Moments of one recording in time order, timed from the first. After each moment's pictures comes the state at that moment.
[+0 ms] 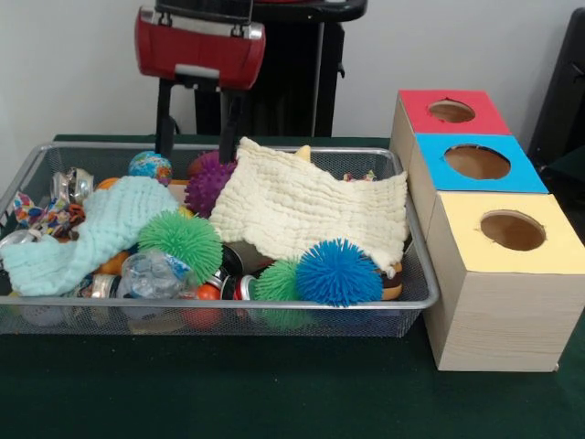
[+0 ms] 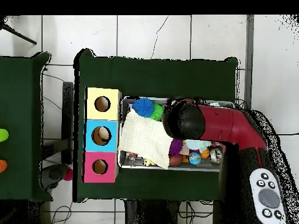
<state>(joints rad) -0.46 -0.79 0.17 1.54 -0.32 0.57 1.57</state>
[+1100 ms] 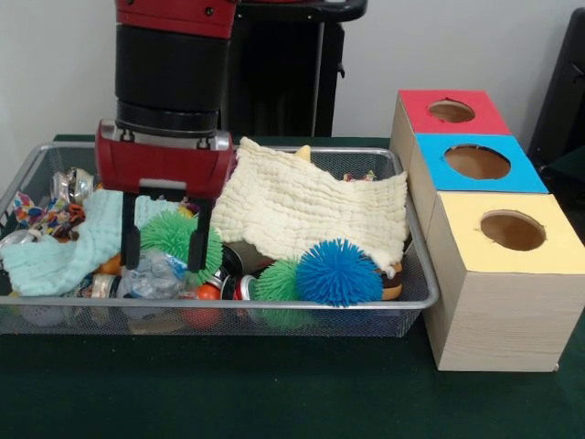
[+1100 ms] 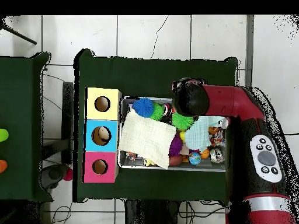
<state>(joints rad) -0.52 -0.58 0.29 1.31 -0.46 0.56 1.57</state>
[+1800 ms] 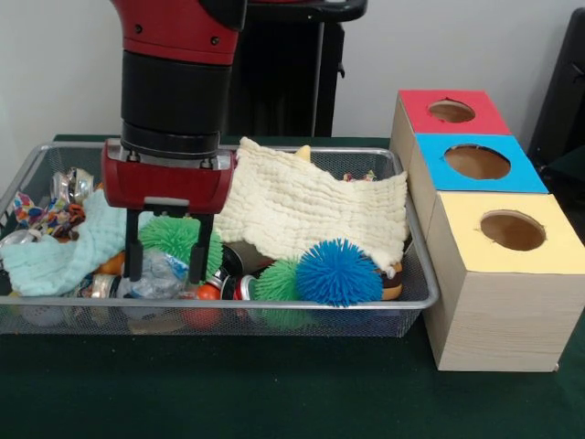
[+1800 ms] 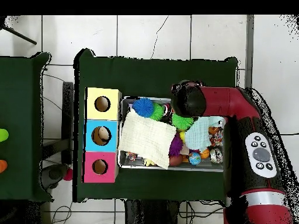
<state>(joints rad) -0.52 -0.56 0.29 1.30 -0.50 0.56 1.57</state>
